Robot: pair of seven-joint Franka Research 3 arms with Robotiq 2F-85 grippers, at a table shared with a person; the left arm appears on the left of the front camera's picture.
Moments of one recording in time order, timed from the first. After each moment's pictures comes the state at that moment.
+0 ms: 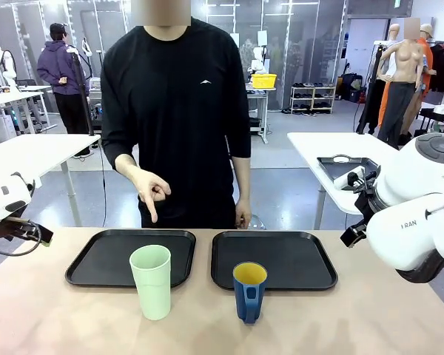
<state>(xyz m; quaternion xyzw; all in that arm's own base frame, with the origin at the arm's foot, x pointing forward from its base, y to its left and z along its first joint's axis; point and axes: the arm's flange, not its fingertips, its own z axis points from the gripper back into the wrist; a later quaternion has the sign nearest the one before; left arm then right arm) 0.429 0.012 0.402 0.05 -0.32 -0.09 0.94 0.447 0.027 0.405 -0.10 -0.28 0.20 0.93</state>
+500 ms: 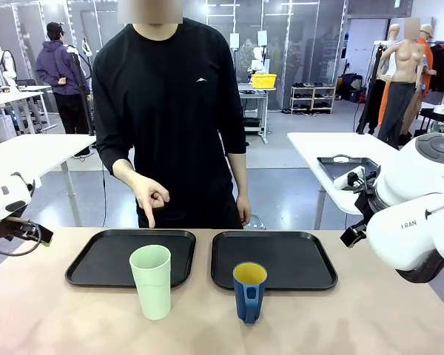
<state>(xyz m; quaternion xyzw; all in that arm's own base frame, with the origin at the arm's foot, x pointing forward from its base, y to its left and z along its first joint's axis) 0.429 0.012 0.402 0.05 -0.32 -0.09 0.94 0.447 0.027 0.405 -0.10 -0.28 0.20 0.93</state>
